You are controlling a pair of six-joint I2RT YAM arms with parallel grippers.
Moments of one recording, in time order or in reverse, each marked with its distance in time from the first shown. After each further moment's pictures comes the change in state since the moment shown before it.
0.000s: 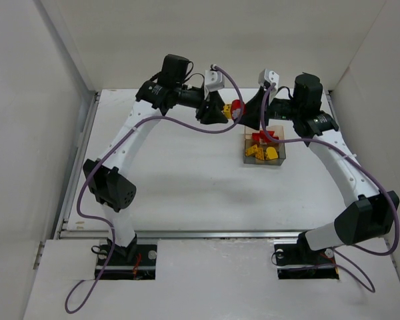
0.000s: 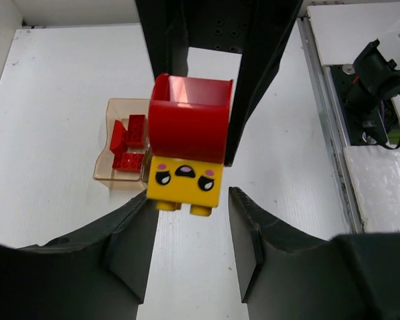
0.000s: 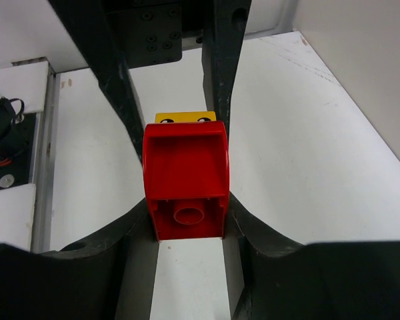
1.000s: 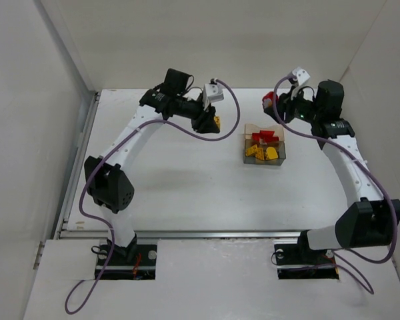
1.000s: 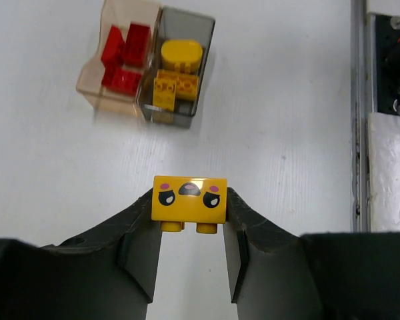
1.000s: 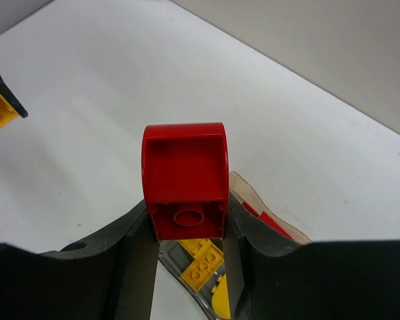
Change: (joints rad) left arm 0.009 -0.026 -0.167 -0.006 -0.138 0.008; right arm -0.189 -0.053 -0.107 -0.010 0.350 0.057
